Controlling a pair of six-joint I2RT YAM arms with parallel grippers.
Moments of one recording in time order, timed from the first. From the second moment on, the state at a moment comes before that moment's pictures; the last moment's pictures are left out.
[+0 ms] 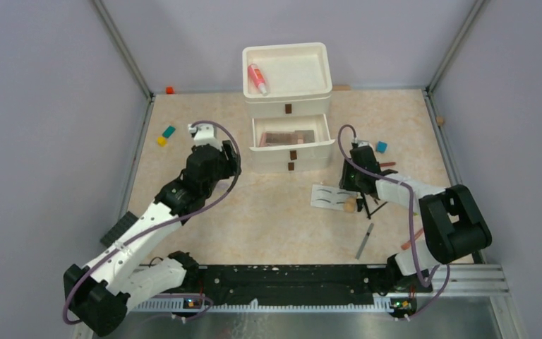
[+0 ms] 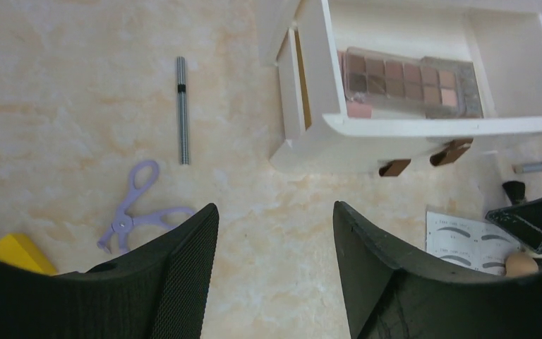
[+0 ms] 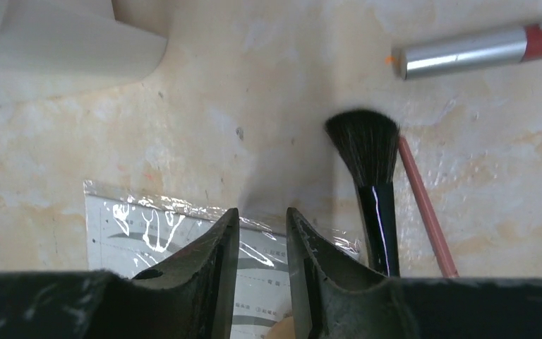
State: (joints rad) left arm -0.54 1.00 0.87 -0.29 -0.37 -0.46; right arm 0.35 1.50 0.69 -0.08 0.08 0.43
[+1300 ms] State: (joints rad) left arm -1.09 1.29 0.57 -0.10 -0.32 -0.66; right arm 0.68 1.04 0.67 -0.76 0.14 0.77
